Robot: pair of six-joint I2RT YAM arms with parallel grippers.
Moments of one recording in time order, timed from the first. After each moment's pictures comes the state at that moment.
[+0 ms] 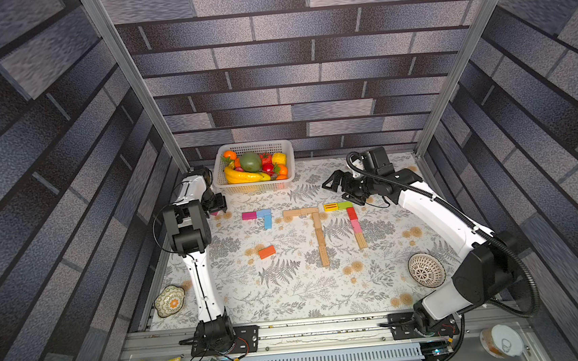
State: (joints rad) left arm 0.20 2.35 1.99 -1.08 0.04 -0.05; right arm 0.42 1.54 1.42 -0.67 -0.43 0.73
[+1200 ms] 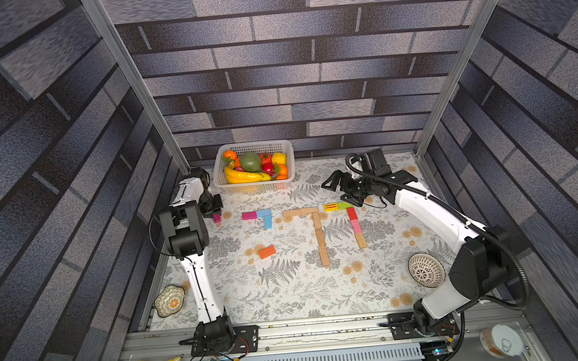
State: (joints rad) left arm 0.21 2.24 1.82 -1.04 0.10 -0.08; right arm 0.40 1.56 1.36 -0.59 -0.45 0.80
